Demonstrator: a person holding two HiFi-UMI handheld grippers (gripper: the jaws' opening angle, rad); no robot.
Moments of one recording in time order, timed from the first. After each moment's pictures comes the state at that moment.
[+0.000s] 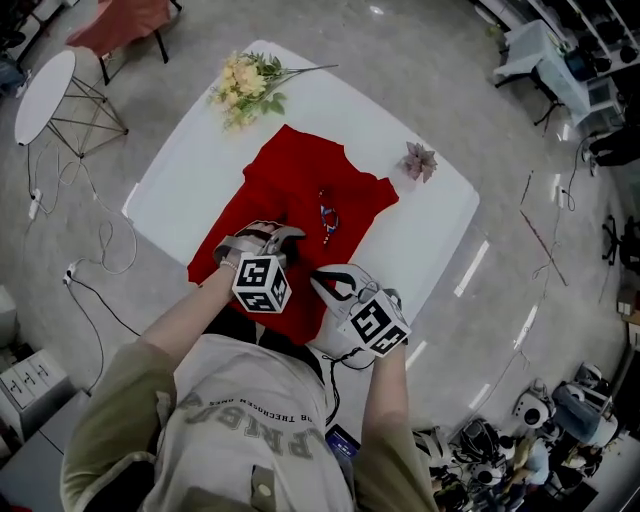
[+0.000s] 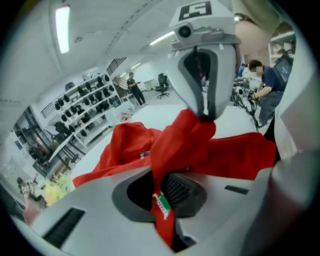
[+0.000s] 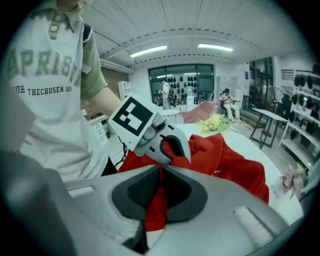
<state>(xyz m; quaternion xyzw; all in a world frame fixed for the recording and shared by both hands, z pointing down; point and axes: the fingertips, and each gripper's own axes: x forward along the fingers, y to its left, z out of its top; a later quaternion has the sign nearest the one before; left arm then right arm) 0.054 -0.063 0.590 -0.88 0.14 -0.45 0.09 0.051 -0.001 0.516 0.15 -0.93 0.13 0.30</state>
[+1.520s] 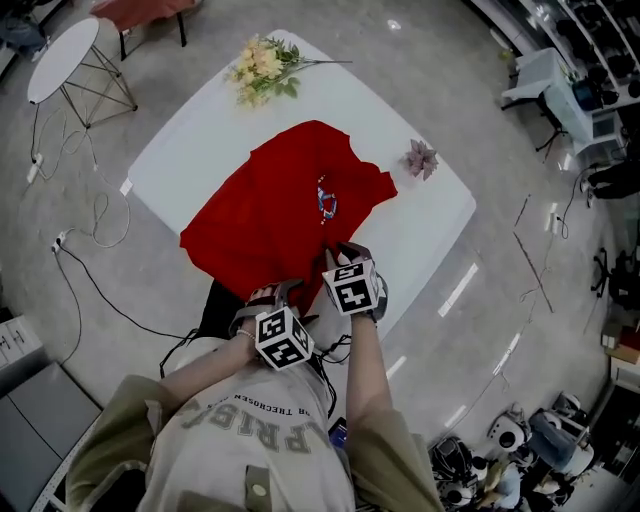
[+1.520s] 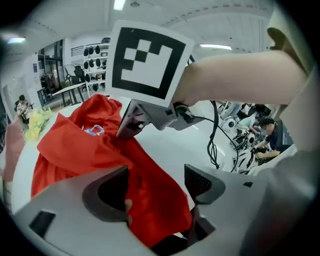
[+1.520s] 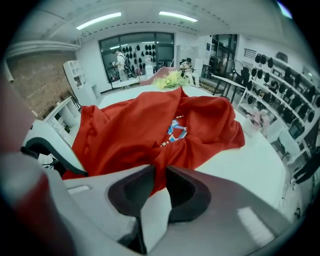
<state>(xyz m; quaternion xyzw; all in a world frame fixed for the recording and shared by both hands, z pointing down) 0.116 0.102 0.601 -0.85 0.22 -0.45 -0.19 0.127 -0.026 0.628 0.35 -0.80 0.23 0.44</state>
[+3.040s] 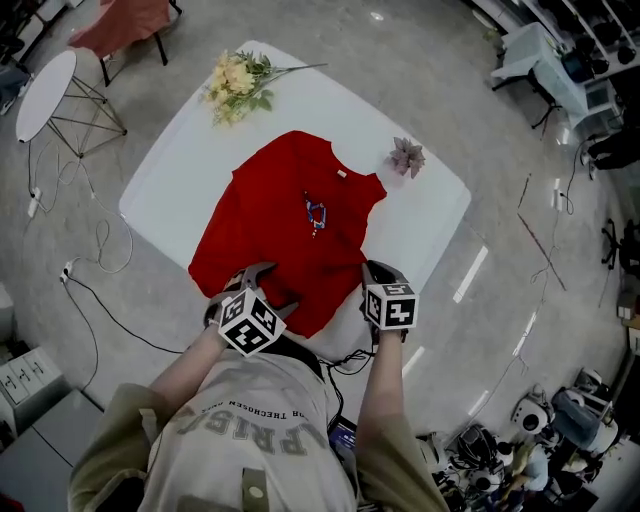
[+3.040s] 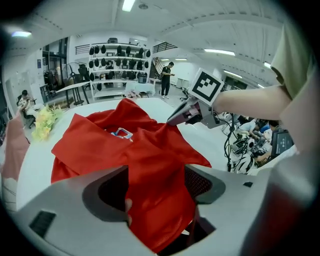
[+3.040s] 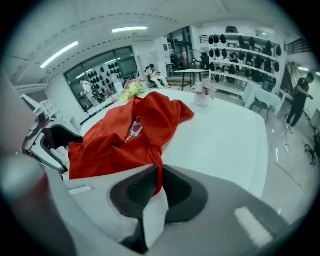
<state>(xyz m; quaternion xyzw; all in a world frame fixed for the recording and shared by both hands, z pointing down) 0.062 0.041 0.583 -0.85 0.23 -0.43 -0.21 0.231 -0.024 0.623 0.46 -0.74 0.35 0.34</state>
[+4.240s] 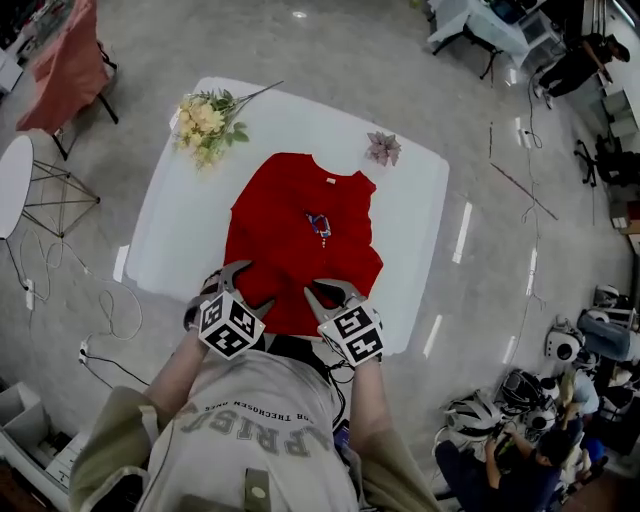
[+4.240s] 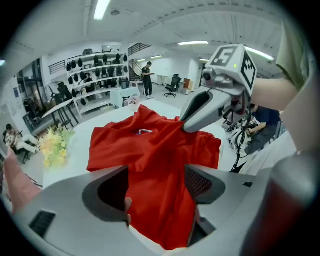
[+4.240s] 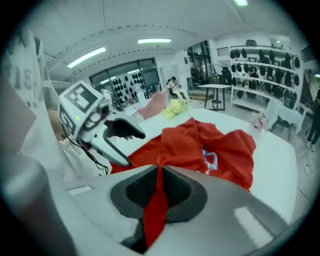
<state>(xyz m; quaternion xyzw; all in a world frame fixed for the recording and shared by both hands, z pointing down) -0.042 -0.014 0.559 -0.87 0.14 -0.45 -0.11 0.034 0.002 0.538 0.40 -0.82 0.29 0.29</state>
